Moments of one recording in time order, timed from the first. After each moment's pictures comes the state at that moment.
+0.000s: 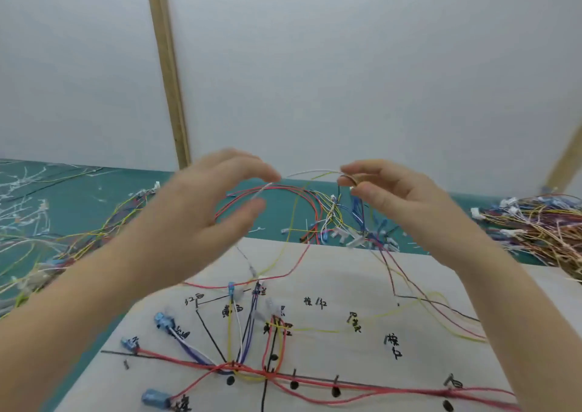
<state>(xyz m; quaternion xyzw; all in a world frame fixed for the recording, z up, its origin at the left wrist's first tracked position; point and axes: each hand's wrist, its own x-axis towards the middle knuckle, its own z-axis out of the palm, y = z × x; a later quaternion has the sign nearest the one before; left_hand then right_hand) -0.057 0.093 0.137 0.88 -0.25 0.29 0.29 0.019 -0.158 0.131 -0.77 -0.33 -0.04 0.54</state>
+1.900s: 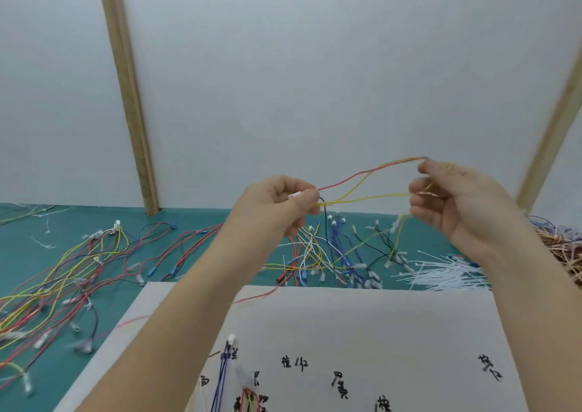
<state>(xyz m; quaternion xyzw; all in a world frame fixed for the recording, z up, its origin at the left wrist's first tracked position) 0.038 0.010 0.144 0.70 -0.14 0.11 0.69 0.060 -0.208 0.167 -0.61 -0.07 -0.11 0.78</state>
